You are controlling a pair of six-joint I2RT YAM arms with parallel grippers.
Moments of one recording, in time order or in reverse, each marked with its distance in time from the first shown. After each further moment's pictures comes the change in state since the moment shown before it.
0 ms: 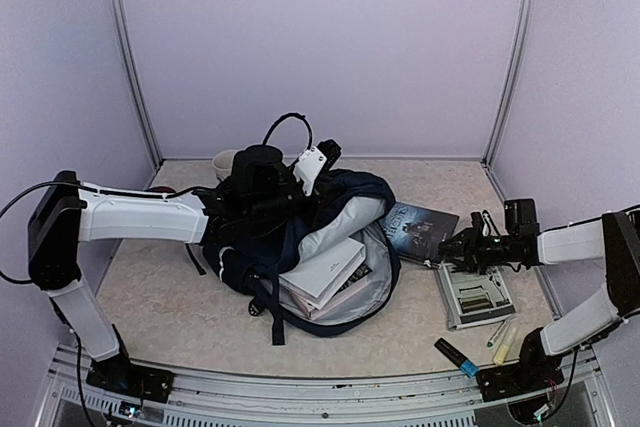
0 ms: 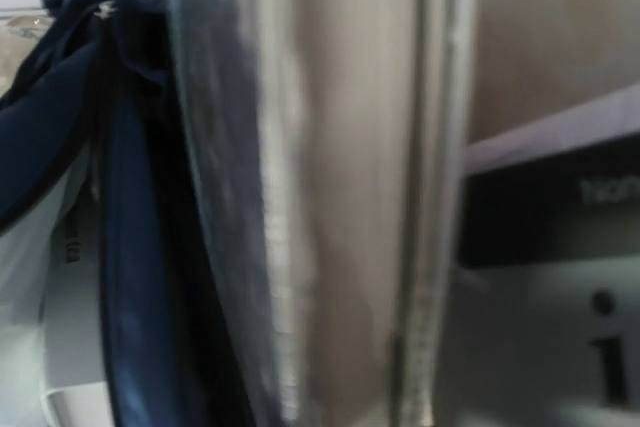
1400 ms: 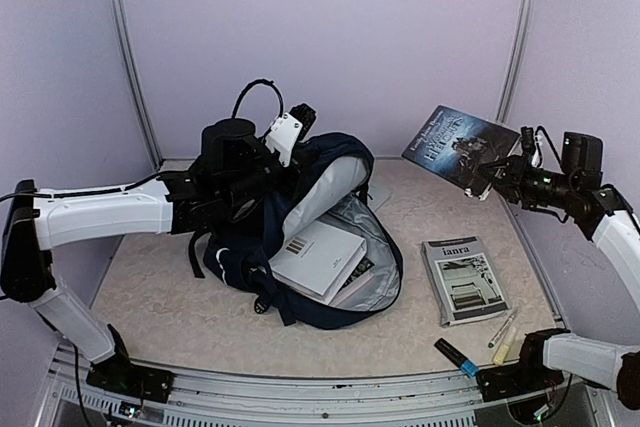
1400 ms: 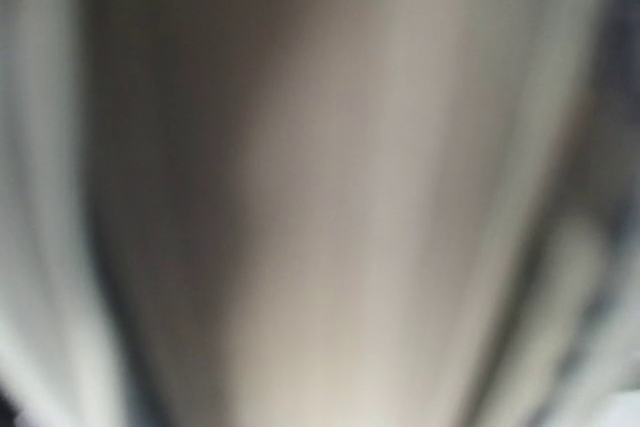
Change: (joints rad) left arm -0.004 -0.165 0.034 -0.109 -0.212 0.061; right arm -0.045 -0.459 0.373 -0.428 0.189 -0.089
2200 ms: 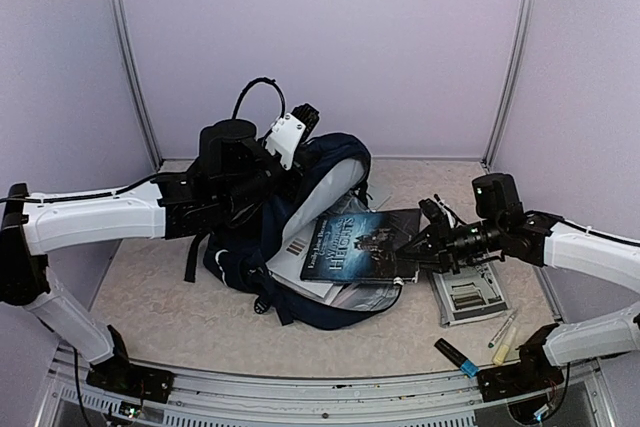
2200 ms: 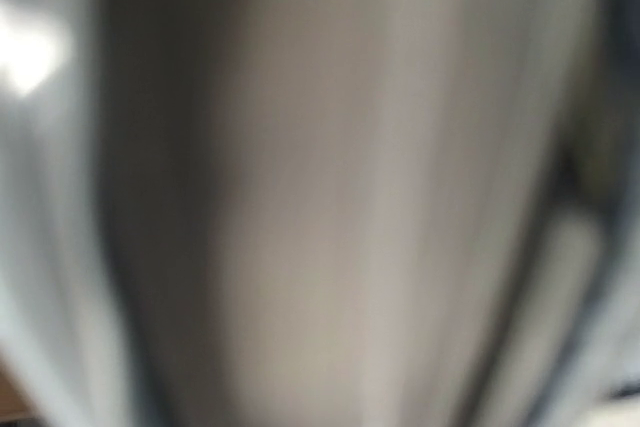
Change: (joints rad) left arm -0.052 -0.028 0.007 -0.044 -0.083 0.005; right arm 0.526 0.174 -0.188 0.103 -0.249 0.230
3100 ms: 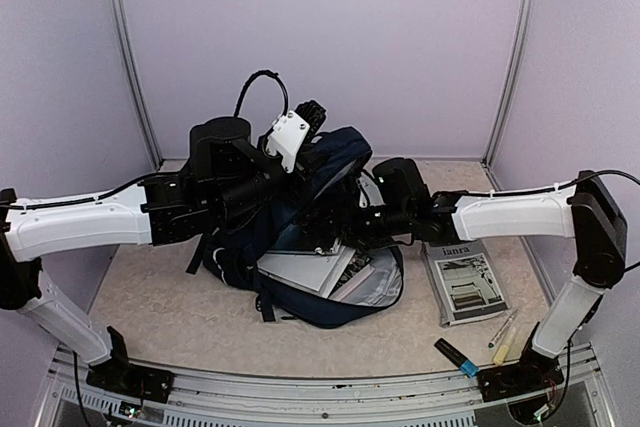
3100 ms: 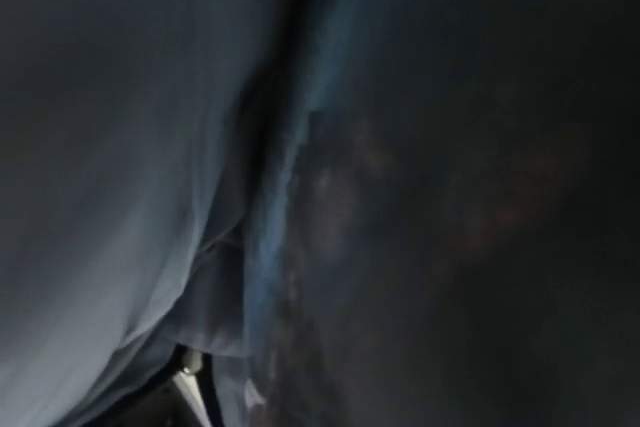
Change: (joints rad) left arm -0.113 -0.067 0.022 -0.048 -0.033 0.039; right arm 0.321 0.589 0.400 0.329 0.510 0.043
